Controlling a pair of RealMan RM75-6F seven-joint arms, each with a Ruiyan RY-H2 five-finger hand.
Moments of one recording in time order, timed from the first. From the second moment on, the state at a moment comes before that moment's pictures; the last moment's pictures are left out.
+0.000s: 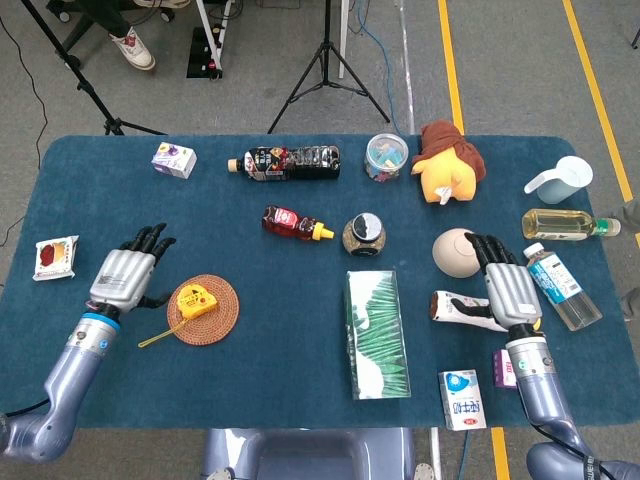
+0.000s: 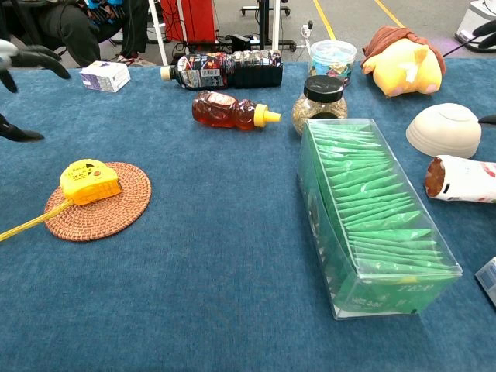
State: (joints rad) left arm -0.76 -1.17 0.10 -1.80 0.92 1.26 0.36; right arm 0.43 -1.26 0.20 -1.72 -1.14 1.24 -0.20
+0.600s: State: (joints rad) left arm -0.35 -1.07 0.13 -1.78 1.23 1.59 0.12; right arm 0.32 -1.23 0.13 -1.71 -1.23 1.39 -0.29
